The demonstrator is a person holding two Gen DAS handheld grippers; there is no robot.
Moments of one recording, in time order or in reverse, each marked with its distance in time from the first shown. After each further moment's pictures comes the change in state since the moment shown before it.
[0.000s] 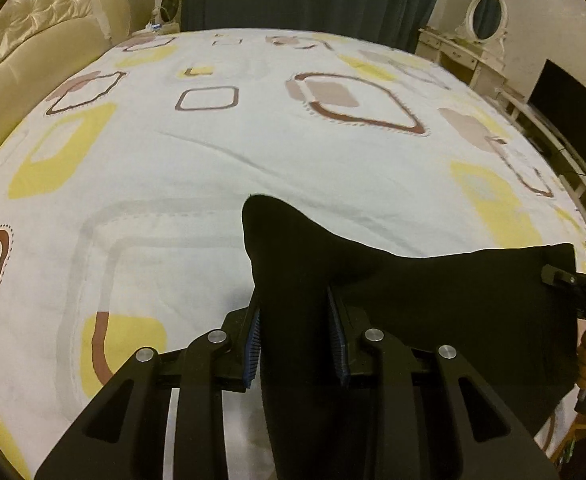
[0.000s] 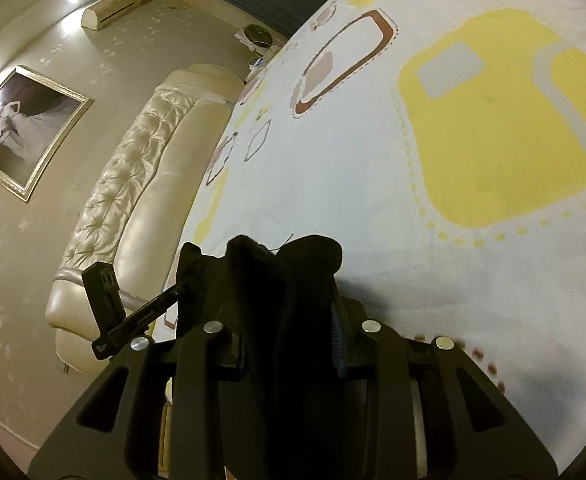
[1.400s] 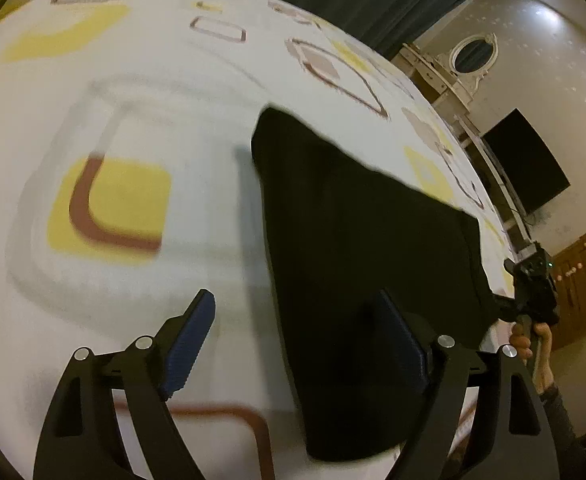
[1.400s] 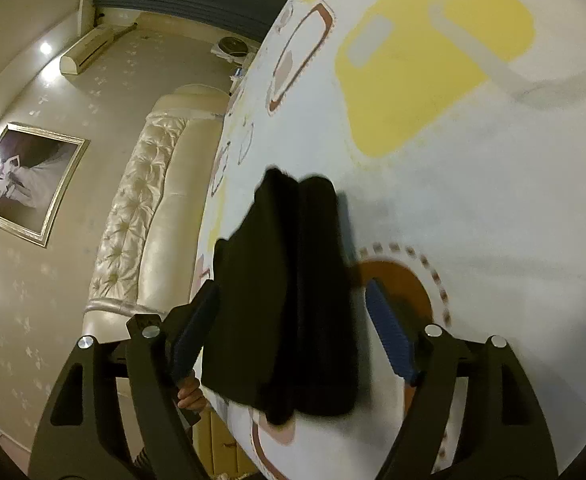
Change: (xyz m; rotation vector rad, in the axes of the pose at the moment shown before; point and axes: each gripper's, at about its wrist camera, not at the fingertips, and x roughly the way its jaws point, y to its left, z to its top) left arm -0.047 0.056 -0.093 -0.214 0.087 -0.352; right arm -0.053 -0.029 -0.045 0.192 -0.001 0.062
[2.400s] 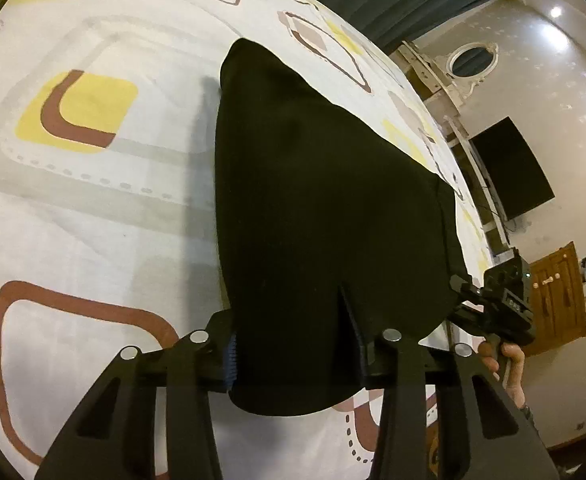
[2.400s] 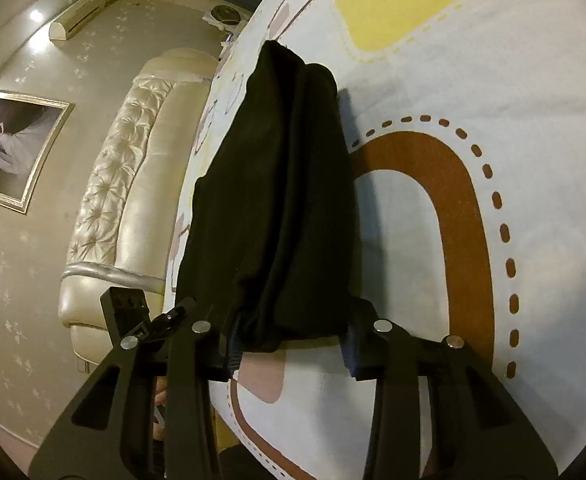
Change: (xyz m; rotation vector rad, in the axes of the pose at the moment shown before) left arm 0.013 -0.034 -0.033 -0.083 0.034 -0.070; right arm 0.028 0.012 -0.051 -0.037 0.092 -0.069
